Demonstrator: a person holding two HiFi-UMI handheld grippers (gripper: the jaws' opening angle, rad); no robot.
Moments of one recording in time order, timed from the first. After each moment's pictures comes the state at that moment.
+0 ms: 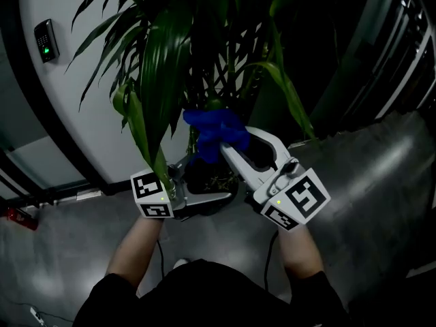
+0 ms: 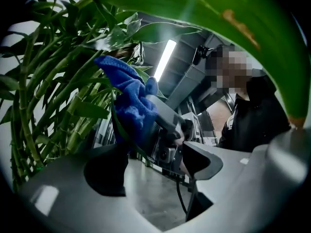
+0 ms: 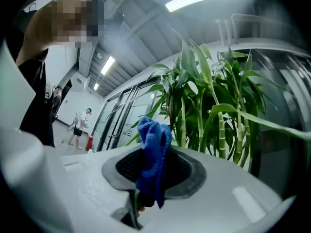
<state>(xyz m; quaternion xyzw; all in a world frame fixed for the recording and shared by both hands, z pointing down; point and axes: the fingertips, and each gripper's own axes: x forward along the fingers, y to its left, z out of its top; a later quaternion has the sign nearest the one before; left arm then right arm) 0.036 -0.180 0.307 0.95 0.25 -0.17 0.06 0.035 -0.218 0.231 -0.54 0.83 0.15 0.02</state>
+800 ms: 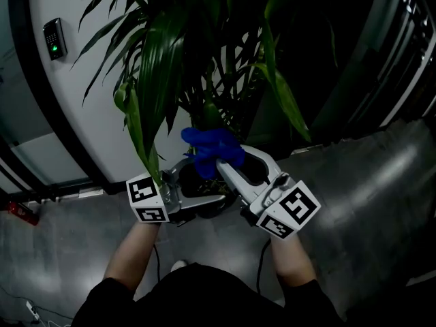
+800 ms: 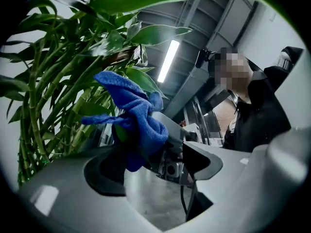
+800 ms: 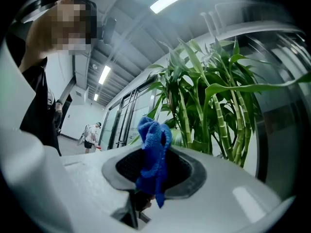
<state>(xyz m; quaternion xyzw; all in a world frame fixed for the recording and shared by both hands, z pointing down) 0.029 -0.180 0.311 0.96 0.20 -0.17 0.07 0.035 -0.201 0.265 -0.51 0.85 0.09 0.06</state>
